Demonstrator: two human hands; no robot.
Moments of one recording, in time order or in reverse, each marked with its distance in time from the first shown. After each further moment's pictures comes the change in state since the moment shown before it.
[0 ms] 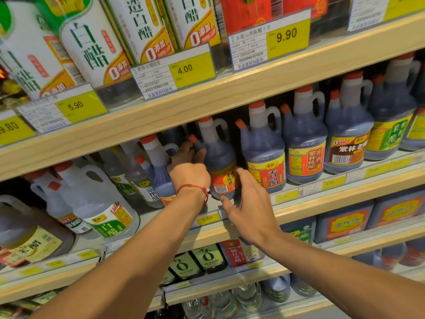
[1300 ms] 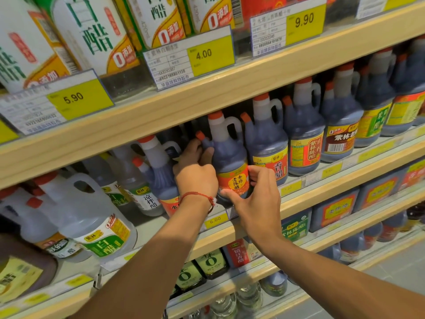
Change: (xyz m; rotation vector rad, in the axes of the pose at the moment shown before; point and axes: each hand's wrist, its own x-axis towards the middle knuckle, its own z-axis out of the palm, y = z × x) left_hand -0.010 -0.003 -0.011 -0.095 -0.154 0.080; right_hand -0.003 -0.001 0.034 0.060 0.430 0.118
